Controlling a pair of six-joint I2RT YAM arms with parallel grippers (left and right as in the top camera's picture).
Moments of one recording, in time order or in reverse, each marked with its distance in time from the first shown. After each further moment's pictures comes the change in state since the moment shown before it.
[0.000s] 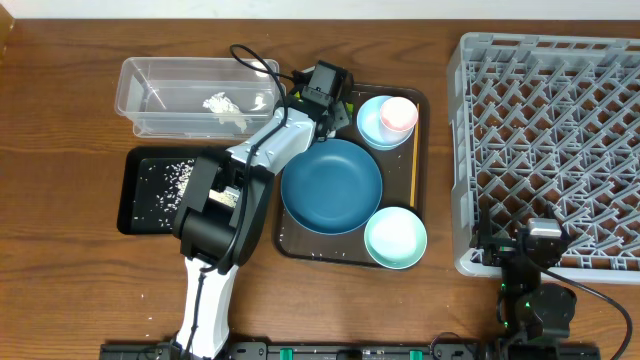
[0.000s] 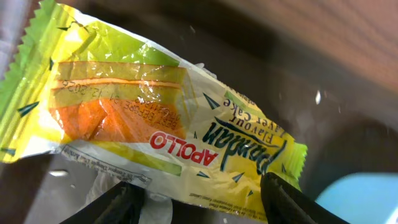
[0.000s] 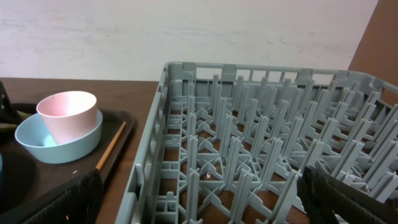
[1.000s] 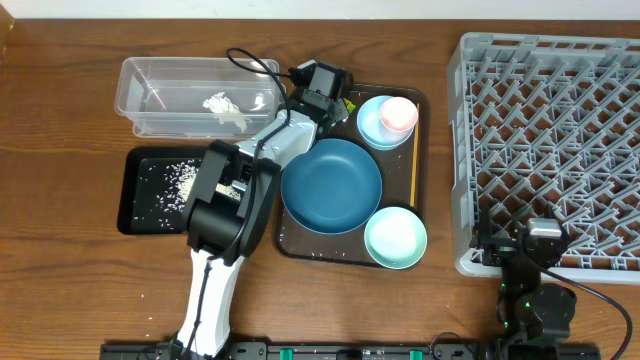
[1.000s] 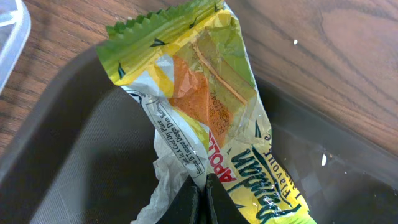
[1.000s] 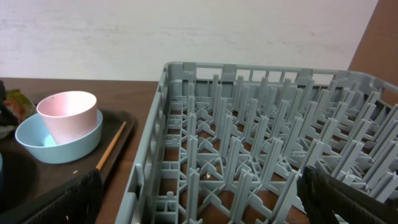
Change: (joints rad) left arm 0.005 0.066 0.002 0.154 -0.048 -0.039; right arm 0.000 0.000 0.000 0.000 0.000 0.000
